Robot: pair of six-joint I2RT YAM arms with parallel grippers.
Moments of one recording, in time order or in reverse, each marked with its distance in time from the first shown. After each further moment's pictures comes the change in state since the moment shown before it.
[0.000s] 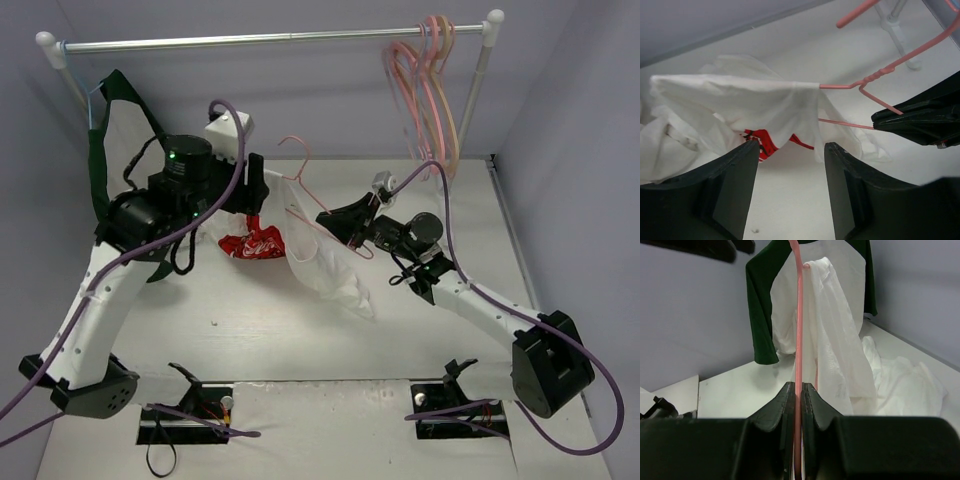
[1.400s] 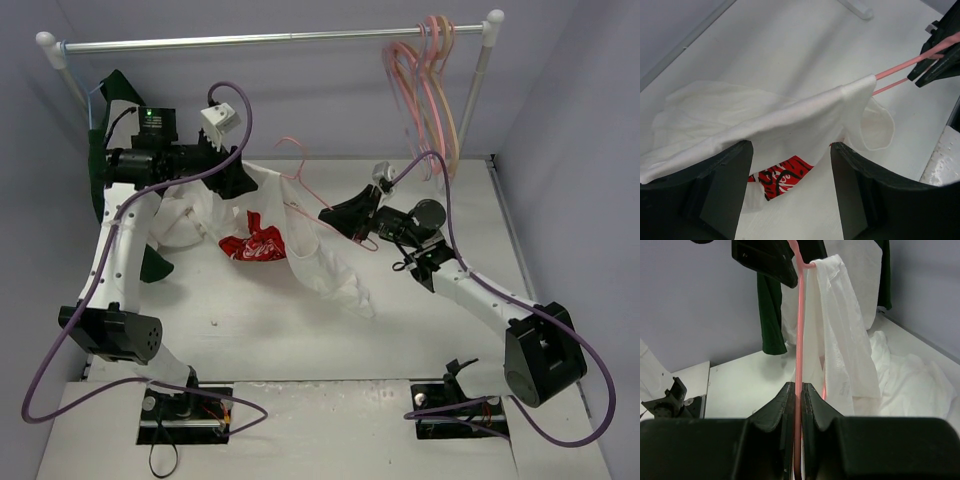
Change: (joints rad) left arm 0.483 0.232 0.026 -0.008 0.908 0.523; right arm -0.075 0.063 0.068 -0.015 -0.170 0.020
